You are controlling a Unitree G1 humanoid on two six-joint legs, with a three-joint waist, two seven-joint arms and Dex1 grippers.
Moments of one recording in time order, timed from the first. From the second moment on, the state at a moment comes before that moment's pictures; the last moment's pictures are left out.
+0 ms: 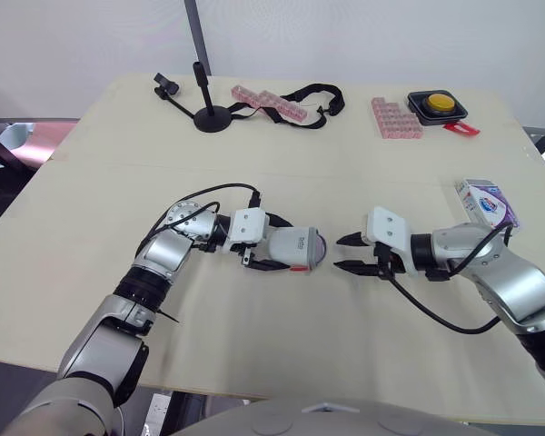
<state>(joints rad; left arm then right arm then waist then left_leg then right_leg) -0.56 0.39 -0.34 0.34 -0.08 -0.23 -1.30 -0.26 -0.76 0.24 -0.42 0.32 0.57 0.95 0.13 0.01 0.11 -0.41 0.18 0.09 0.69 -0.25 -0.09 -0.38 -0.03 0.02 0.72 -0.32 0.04</state>
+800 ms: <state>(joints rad) -0.56 0.38 -0.34 0.34 -0.08 -0.23 -1.28 -0.25 -0.80 0.27 -0.40 0.21 0.52 0.97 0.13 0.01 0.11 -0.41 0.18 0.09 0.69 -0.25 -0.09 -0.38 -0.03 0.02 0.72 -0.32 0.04</state>
